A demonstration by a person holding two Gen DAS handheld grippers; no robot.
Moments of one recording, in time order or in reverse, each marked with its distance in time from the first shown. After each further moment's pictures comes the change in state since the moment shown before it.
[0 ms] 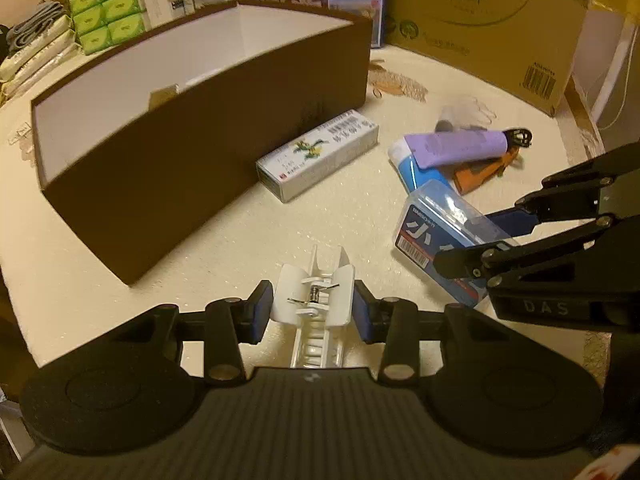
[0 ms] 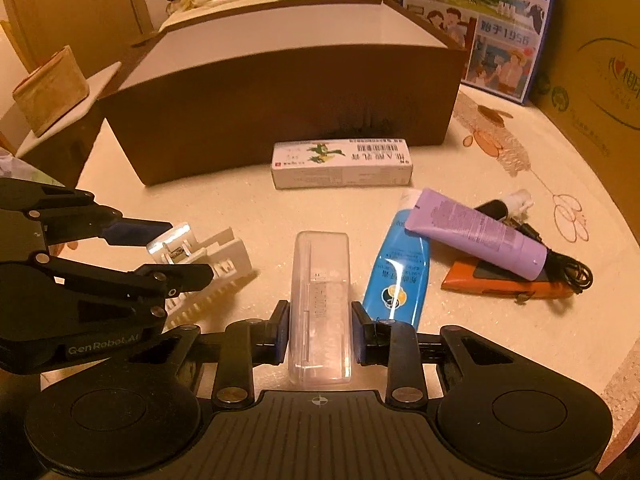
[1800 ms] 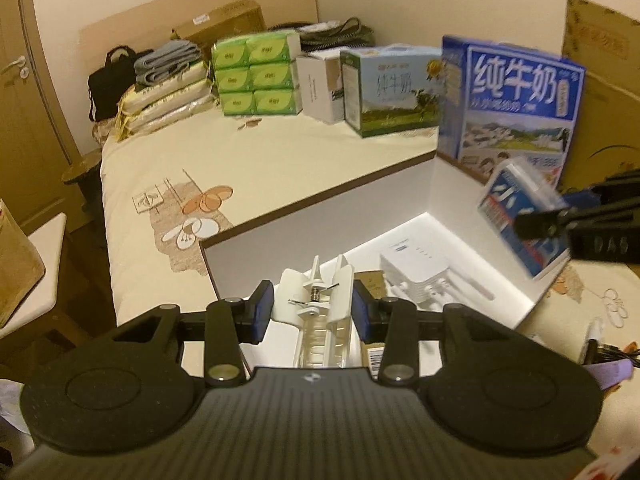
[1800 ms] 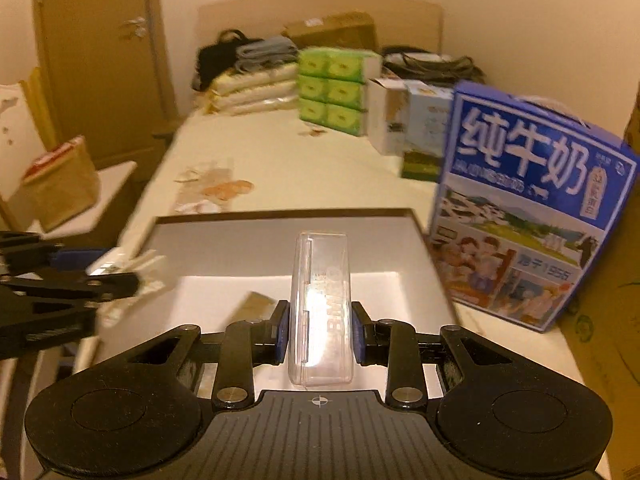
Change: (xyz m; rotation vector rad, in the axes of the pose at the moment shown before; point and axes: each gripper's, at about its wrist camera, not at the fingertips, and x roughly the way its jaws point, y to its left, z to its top) left arm -0.023 0.145 0.144 -0.214 -0.180 0.300; right arm 0.018 -0.022 0.224 -0.111 -0.251 0.027
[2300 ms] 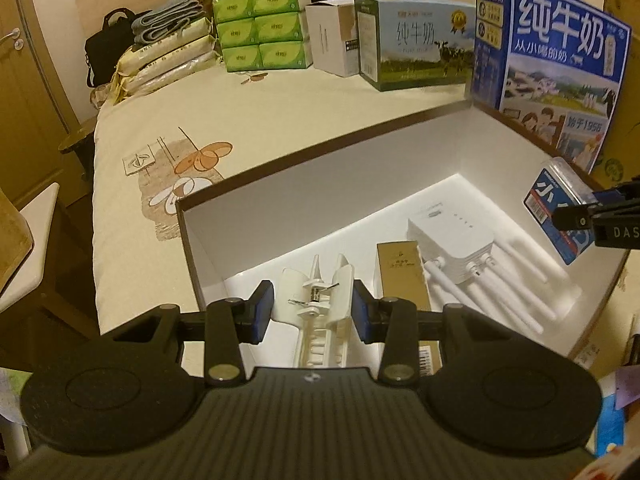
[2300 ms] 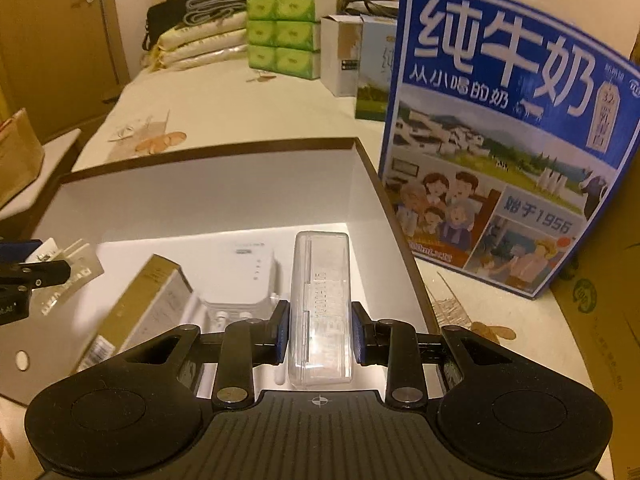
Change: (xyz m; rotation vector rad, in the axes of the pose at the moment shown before) left arm 0.073 0.002 -0.014 -0.005 0.103 0.032; right arm 0.075 -0.044 -0.024 0.050 0.115 -0.081
